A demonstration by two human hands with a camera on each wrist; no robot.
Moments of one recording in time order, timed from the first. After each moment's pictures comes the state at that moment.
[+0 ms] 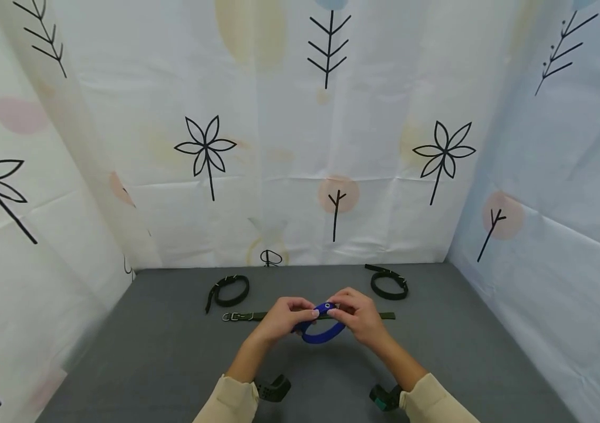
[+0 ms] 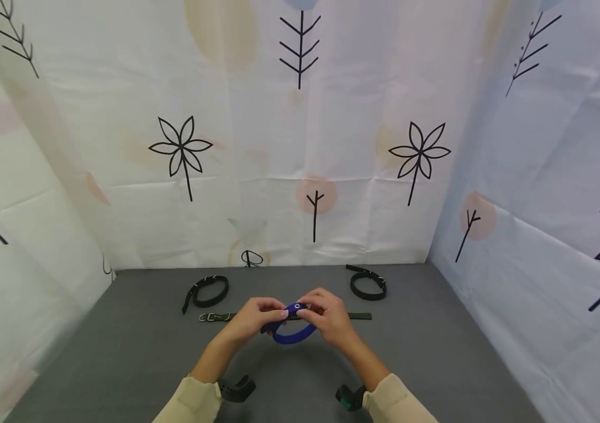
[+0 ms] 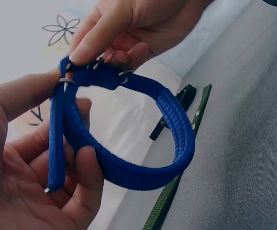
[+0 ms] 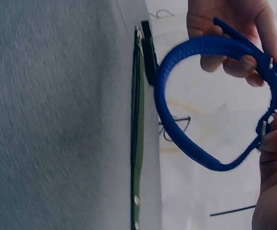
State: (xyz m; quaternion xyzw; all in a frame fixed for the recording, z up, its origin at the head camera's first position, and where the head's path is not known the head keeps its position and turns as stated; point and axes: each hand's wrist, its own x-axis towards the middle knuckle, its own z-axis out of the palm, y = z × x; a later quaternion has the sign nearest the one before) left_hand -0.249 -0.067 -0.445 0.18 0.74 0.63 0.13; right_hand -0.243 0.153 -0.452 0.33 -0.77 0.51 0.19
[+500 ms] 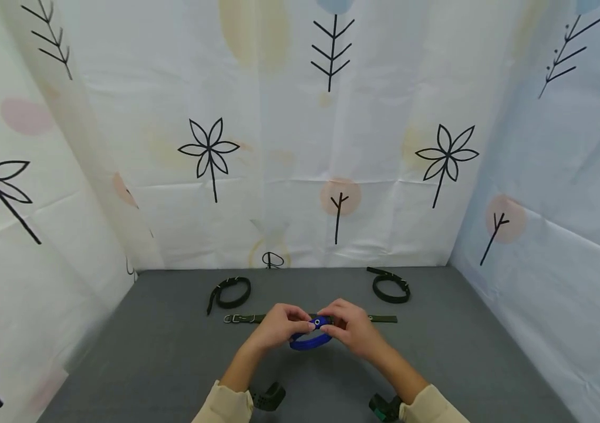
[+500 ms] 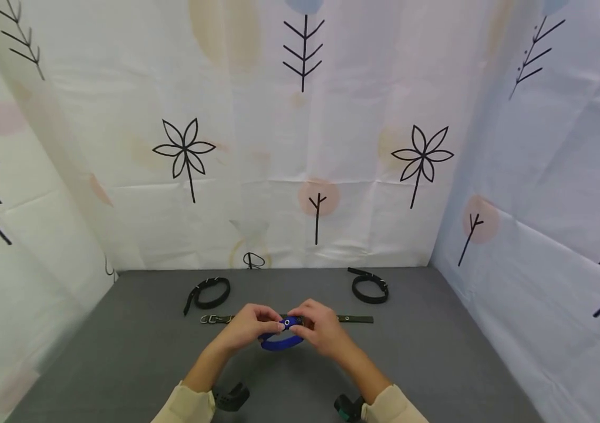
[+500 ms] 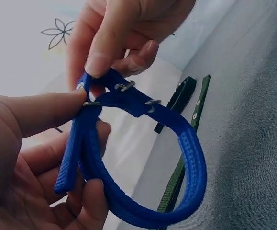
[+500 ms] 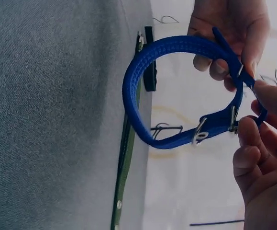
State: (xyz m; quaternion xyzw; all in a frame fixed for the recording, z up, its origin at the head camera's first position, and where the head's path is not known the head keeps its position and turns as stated) left_hand -0.235 -0.079 -0.440 0.19 0.80 0.56 0.09; right_hand -0.230 0.142 -0.449 0.38 -0.81 0.43 0.15
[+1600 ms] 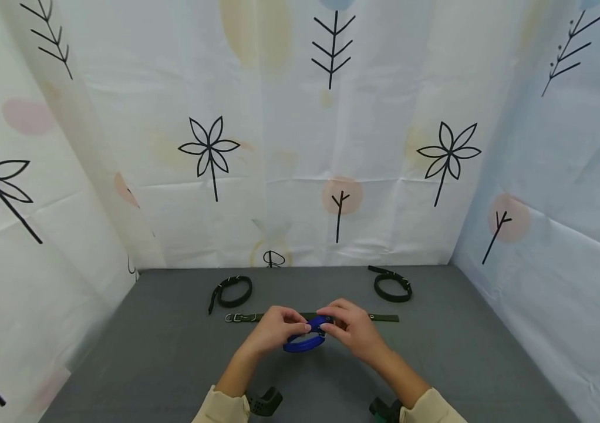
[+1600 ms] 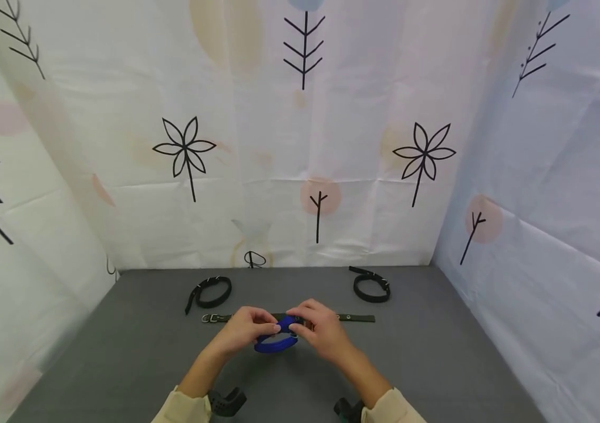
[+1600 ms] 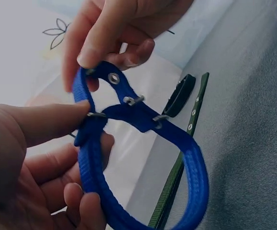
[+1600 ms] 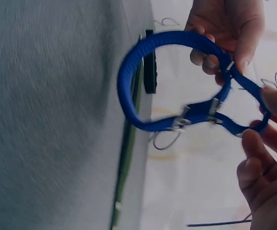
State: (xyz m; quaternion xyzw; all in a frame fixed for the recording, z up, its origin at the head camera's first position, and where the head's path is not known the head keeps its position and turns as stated) left_hand -0.227 -0.085 -0.439 0.15 0.81 0.56 0.09; right_hand -0.226 0.138 -0.452 0.40 -0.80 0.41 0.21
